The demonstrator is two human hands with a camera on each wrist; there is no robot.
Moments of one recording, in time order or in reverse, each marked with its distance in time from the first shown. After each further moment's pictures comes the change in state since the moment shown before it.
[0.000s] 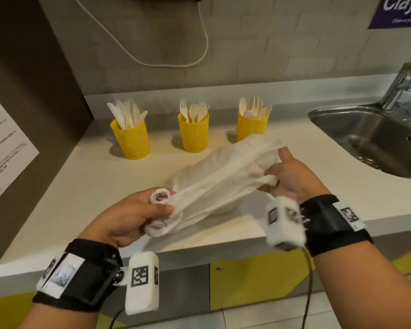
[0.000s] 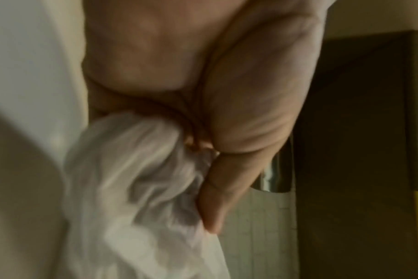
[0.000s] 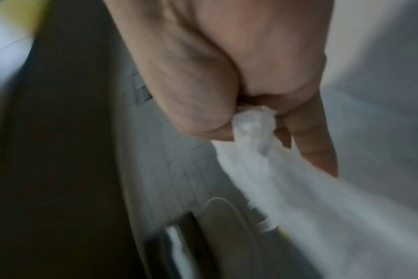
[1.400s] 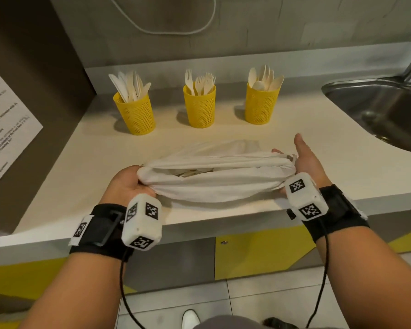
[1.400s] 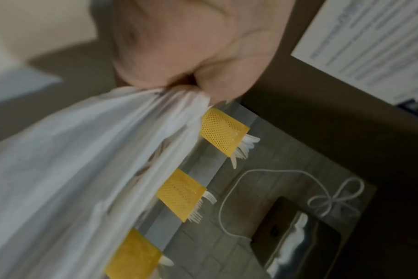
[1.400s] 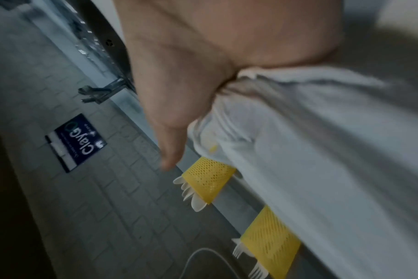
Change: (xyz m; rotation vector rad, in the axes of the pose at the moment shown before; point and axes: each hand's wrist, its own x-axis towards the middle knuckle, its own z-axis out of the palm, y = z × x) left_hand 0.023 -0.005 -0.008 -0.615 0.515 -0.109; right_hand 0.001 0.046 -0.019 0.539 0.080 0.396
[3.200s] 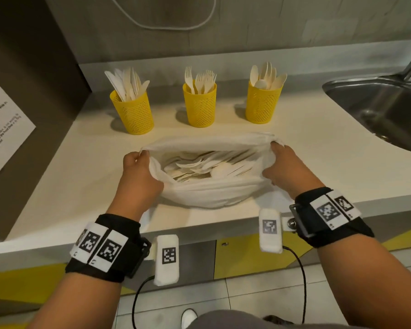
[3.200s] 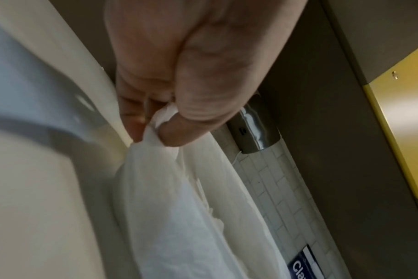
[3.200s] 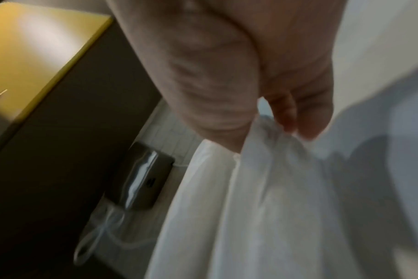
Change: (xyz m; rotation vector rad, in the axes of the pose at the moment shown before) left_hand 0.013 -0.006 -0.007 1.420 0.228 0.679; right_hand 0.007 0.016 0.038 -1.162 0.222 -0.453
